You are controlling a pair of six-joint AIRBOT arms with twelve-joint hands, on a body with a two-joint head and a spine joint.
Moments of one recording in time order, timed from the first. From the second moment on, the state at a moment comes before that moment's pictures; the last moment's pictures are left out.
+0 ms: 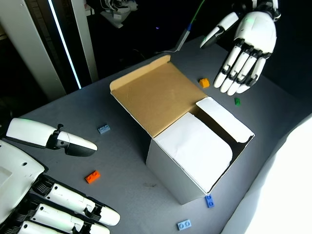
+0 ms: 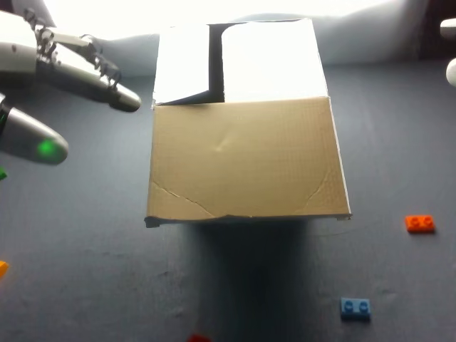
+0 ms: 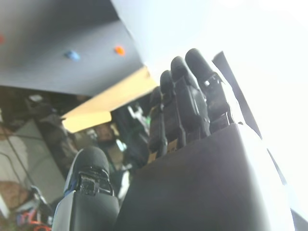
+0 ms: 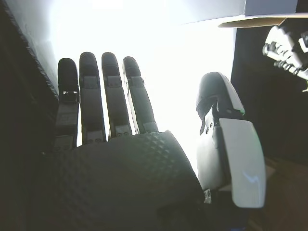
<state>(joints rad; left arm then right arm) 0.08 -0.91 1.61 1.78 -1.08 -0.65 -0.25 -0.65 0.96 0.37 0.36 -0.97</state>
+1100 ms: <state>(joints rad) 0.36 -0.84 1.36 1.55 -1.06 -0.42 -0.25 -0.65 0.96 0.37 0.36 -0.97</state>
